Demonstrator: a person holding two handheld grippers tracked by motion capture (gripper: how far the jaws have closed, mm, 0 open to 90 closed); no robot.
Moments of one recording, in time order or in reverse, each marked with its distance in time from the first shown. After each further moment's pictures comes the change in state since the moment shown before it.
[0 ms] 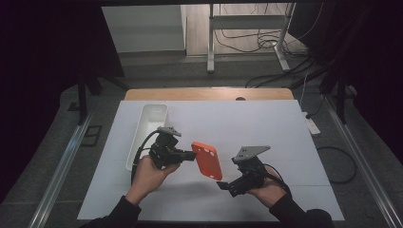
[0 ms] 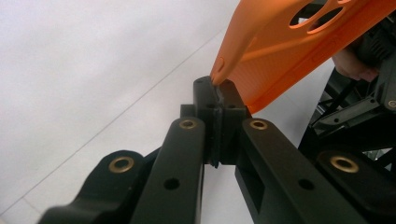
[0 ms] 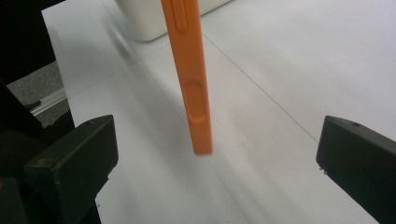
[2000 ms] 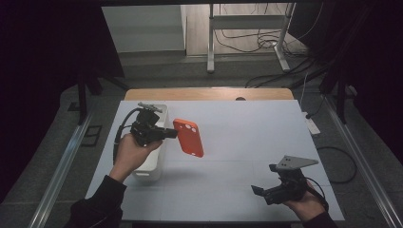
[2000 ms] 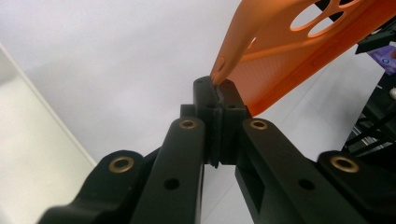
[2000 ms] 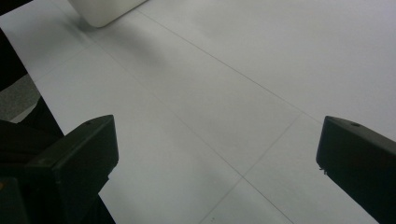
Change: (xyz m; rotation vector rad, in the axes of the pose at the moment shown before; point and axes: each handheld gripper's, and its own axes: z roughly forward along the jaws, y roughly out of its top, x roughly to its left) left arm 0.039 0.029 -0.050 -0.030 0.115 -0.037; right arm -0.017 -0.057 -0.077 -0.048 -0.156 0.128
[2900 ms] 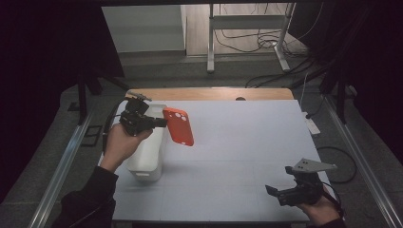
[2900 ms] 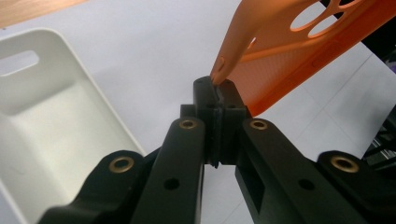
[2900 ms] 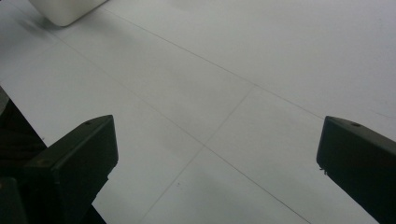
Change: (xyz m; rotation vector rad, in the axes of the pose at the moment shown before) left arm 0.020 0.014 -0.028 -0.015 0.075 -0.028; right arm -0.016 -0.019 -0.025 -0.007 -0.098 0.061
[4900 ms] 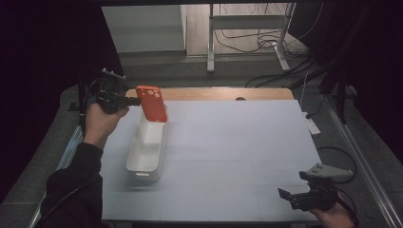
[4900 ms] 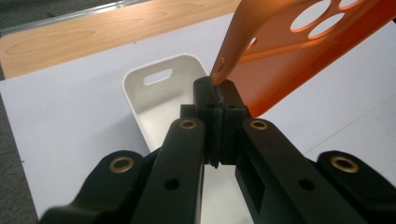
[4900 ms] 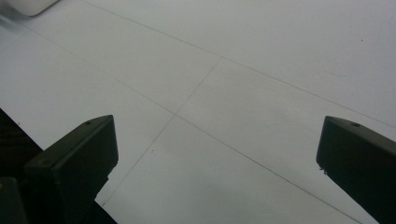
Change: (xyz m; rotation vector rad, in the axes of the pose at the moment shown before) left arm 0.074 0.022 -0.035 -0.031 0.201 -0.110; right arm -0.014 -0.019 -0.022 0.026 -0.072 0.050
